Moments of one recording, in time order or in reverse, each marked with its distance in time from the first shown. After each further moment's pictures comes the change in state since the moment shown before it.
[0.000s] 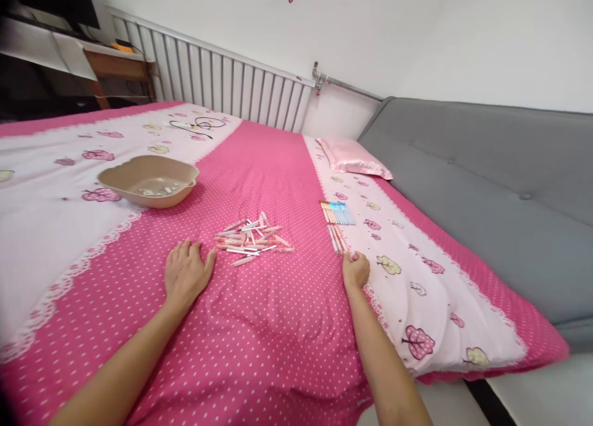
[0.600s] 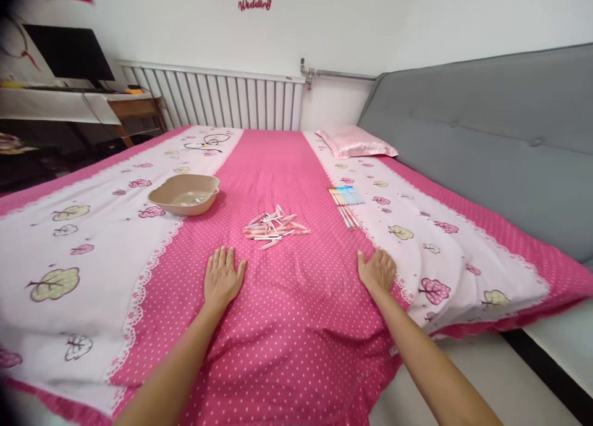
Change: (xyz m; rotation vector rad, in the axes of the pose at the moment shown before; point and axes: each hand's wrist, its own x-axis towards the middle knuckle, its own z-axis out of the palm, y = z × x) left_hand -0.051 -0.021 -0.025 0.080 -0.161 0.177; right_hand -0.086 0.036 -0.052 -0.297 -0.082 -0.177
